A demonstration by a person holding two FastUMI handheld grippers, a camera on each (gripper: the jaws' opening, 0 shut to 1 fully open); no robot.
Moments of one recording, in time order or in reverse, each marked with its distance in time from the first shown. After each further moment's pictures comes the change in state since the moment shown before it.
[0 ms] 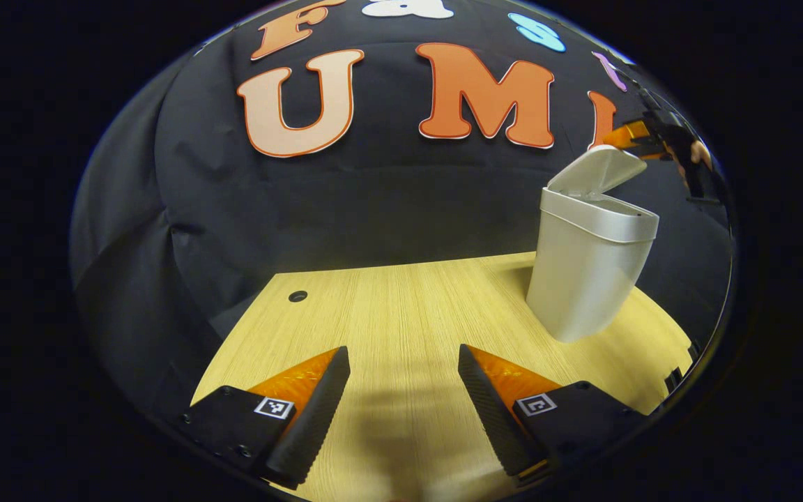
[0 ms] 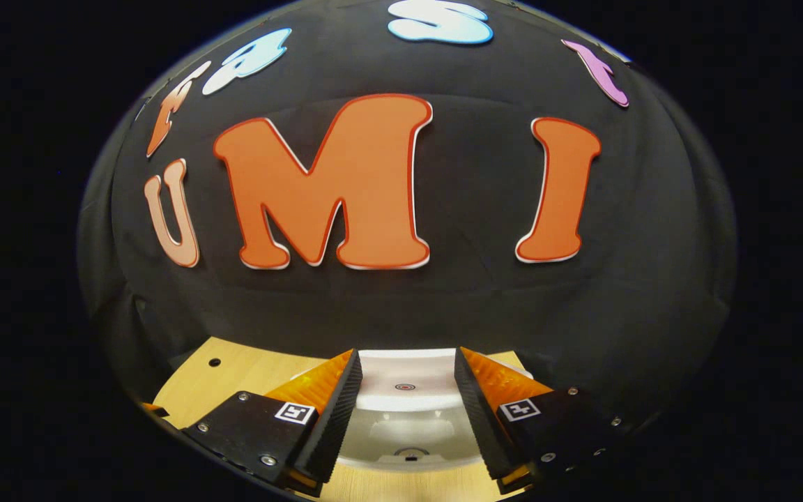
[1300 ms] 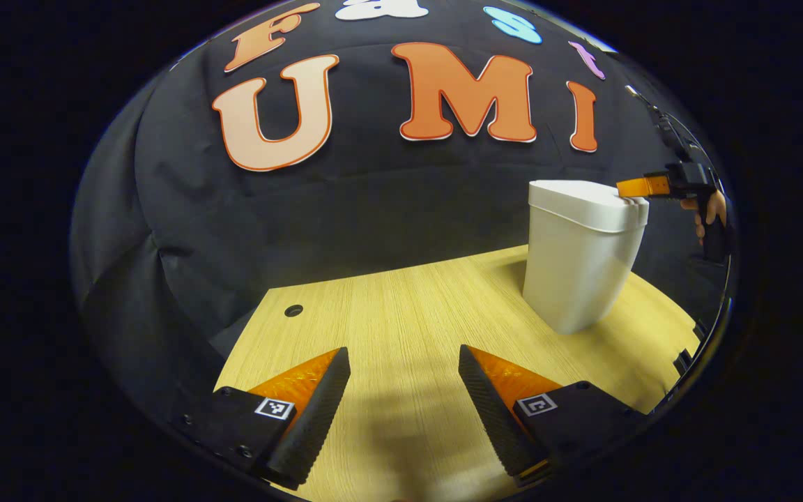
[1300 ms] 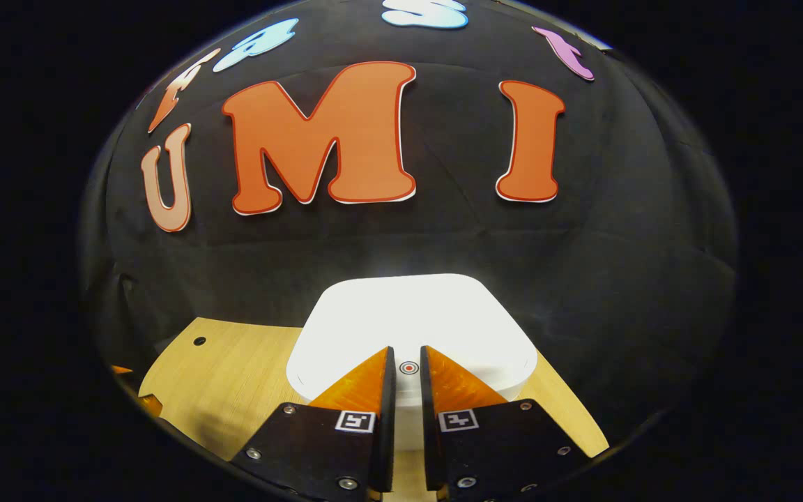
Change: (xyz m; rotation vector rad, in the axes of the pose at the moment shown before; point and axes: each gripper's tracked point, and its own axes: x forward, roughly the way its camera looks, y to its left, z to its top) left arm 0.005 0.008 0.026 0.078 -0.038 -0.033; right arm -0.016 0.005 -0.086 0.014 0.005 -0.071
